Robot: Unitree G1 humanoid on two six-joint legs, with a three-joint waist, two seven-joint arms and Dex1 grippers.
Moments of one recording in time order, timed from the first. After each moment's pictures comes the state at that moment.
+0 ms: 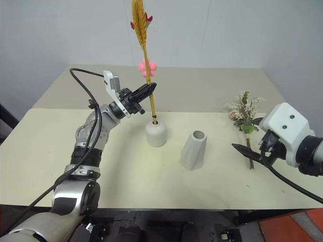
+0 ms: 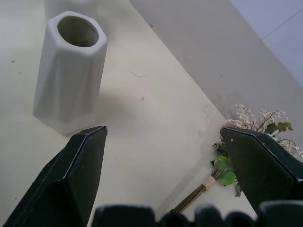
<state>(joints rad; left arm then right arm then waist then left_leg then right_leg) -0.93 0.19 0.17 0.47 -0.51 0.30 -0.85 -0.03 -1.12 -0.59 -0.67 0.45 0.83 0.88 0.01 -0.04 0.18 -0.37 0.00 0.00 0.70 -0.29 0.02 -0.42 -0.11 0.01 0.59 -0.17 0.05</state>
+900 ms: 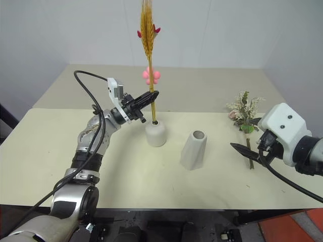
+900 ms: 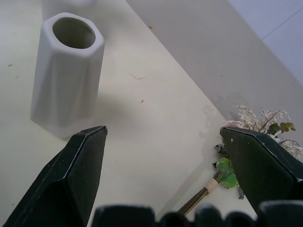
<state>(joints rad) -0.89 0.19 0.12 0.50 -0.47 0.22 -0.91 -0.04 -1.10 -0.57 -0.66 0.46 0.82 0.86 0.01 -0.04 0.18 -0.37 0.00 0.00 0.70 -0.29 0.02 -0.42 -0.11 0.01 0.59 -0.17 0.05</state>
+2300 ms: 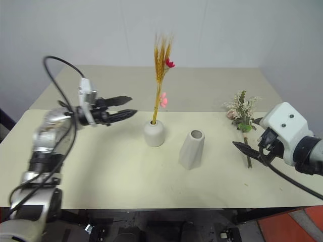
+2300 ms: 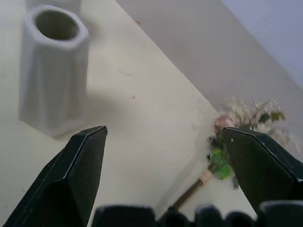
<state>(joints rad) -0.80 0.65 0.08 0.28 -0.43 0.29 -1.23 -0.08 -1.13 -0.55 -0.60 0.45 0.91 0.80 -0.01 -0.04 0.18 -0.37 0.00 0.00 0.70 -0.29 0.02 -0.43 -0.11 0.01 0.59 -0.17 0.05</state>
